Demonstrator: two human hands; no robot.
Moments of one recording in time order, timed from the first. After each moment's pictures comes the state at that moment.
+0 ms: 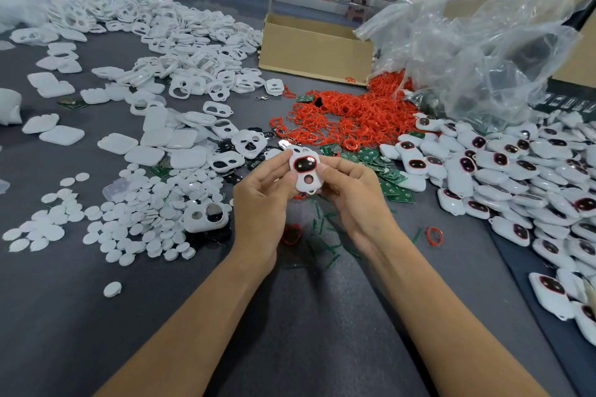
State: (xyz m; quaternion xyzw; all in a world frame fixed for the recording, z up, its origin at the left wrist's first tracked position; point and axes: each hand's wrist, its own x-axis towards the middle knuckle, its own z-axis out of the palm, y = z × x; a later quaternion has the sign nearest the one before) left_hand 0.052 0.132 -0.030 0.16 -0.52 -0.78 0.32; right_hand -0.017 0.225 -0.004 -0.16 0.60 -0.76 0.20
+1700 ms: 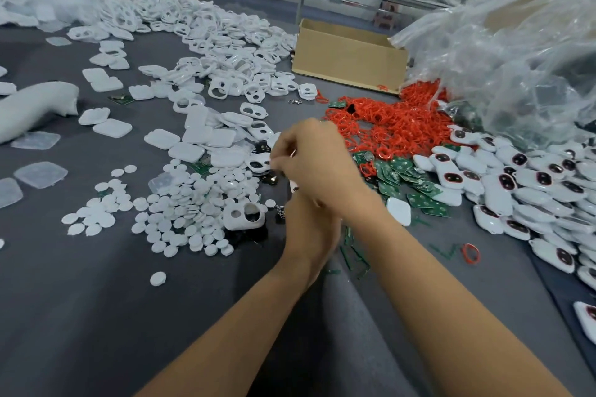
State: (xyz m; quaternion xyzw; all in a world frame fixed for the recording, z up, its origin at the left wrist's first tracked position) left_hand 0.053 0.144 -0.034 0.24 -0.68 -0.65 0.26; right_hand 0.003 0.138 0.043 -0.42 0.87 -0.26 -0.02
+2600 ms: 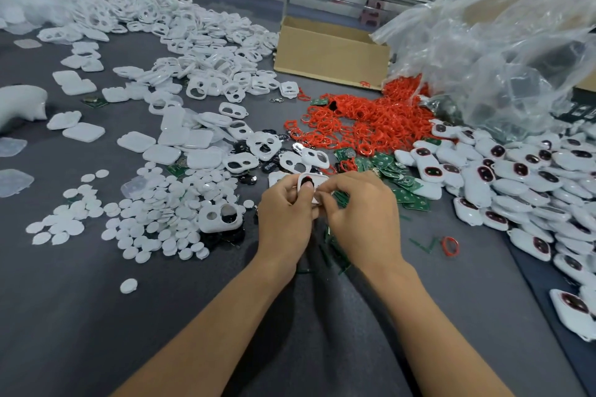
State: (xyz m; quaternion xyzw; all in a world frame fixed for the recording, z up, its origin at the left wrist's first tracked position) left_hand 0.046 0.140 -0.040 0.24 -0.57 -0.73 0.27; right_hand 0.005 0.227 -0.009 -0.34 0.87 -0.30 -0.19
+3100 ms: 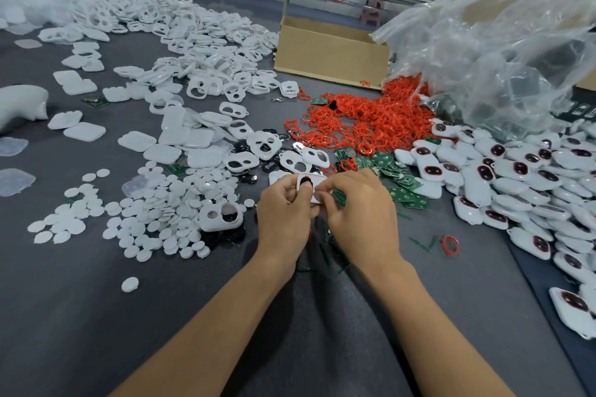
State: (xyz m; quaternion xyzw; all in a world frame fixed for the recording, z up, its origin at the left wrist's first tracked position) left_hand 0.048 0.140 -0.036 0.24 -0.56 -0.74 0.28; right_hand 0.006 0.226 -0.013 -0.35 0.87 -0.29 -0.20
